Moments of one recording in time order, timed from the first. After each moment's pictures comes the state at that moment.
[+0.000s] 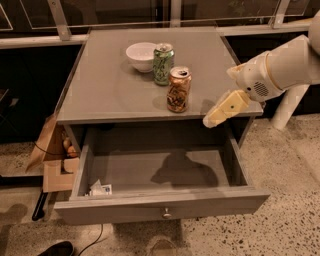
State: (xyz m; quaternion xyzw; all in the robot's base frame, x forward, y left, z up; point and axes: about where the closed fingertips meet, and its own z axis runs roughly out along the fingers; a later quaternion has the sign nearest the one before) arm 0.560 -0.162 0.902 -0.48 0.79 0.13 0.36
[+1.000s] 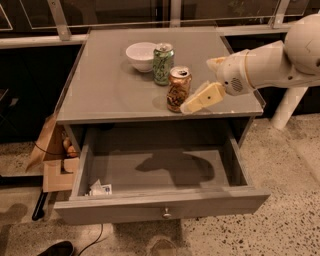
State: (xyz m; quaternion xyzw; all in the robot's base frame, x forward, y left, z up) arm 0.602 -0.116 0.907 -0.47 0.75 0.18 0.44
